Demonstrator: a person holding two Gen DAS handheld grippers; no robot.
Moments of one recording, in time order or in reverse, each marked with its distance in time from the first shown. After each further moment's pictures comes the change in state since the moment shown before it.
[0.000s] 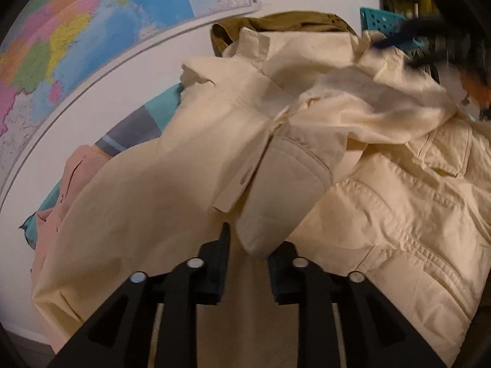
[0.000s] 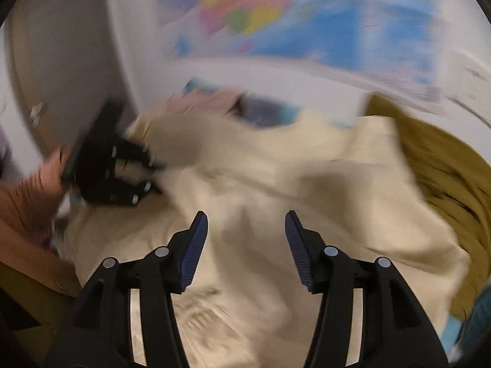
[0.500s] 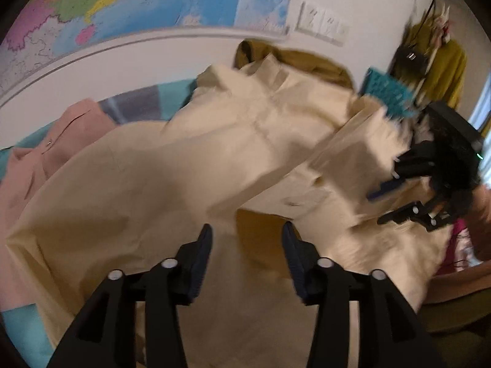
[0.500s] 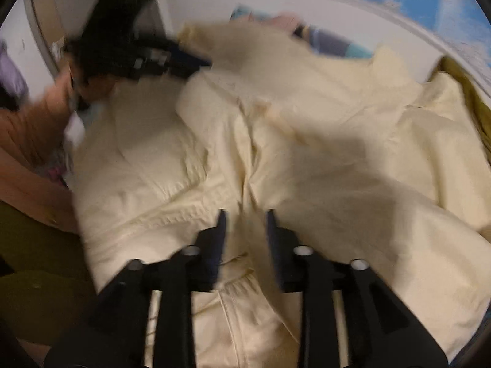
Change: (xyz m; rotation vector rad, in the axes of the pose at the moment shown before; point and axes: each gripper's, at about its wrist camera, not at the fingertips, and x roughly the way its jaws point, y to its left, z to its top) left arm -0.035 0.043 -0.012 -0.290 -0.082 -0.269; right arm 0.022 0.034 -0.043 -0.073 0.181 0.109
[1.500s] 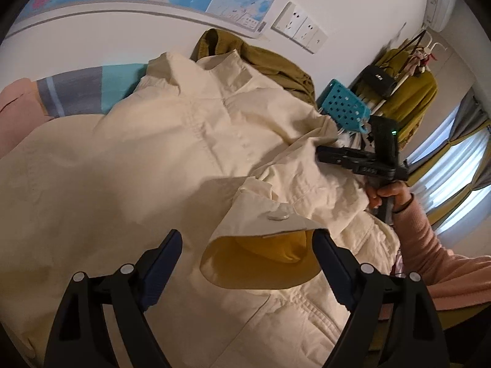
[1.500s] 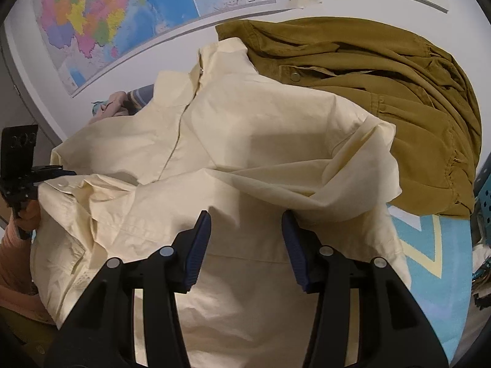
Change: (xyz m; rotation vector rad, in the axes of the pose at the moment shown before) left arm 0.040 0.010 0.036 -0.120 0.063 -0.322; right arm -0.050 -0.161 -0.069 0.574 -0.186 -0.260
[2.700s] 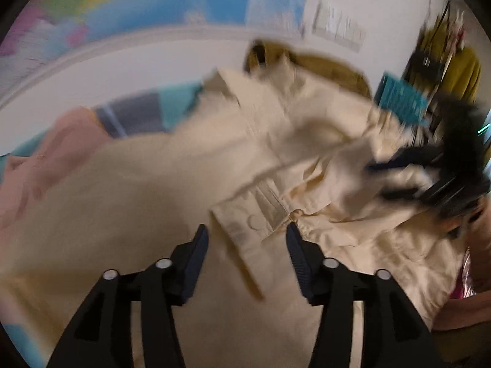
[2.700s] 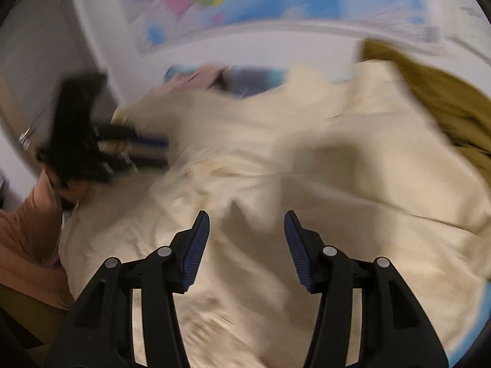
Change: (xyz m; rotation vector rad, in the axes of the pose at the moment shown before) left arm -0.026 -0.007 -0.011 0.078 -0.103 0.395; right arm 0.031 0.141 0.016 -0.294 0.075 0.212
